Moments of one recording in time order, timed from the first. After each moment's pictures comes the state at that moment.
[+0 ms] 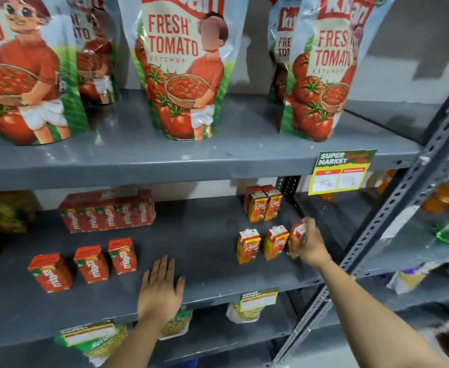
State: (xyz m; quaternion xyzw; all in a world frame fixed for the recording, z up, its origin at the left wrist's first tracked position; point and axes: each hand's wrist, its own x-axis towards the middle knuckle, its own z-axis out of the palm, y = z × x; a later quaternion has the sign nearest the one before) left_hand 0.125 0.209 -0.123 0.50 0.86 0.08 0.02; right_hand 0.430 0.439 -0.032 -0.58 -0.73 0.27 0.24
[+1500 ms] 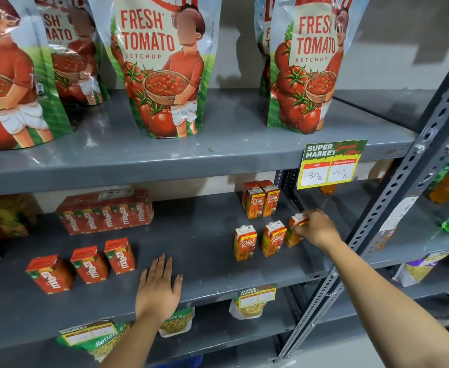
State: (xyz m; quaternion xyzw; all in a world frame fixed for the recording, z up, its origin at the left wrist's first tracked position) left_hand 0.127 0.209 -0.124 0.50 0.86 0.09 0.02; right_hand 0.441 0.466 0.000 -0.61 -0.76 0.18 0.13
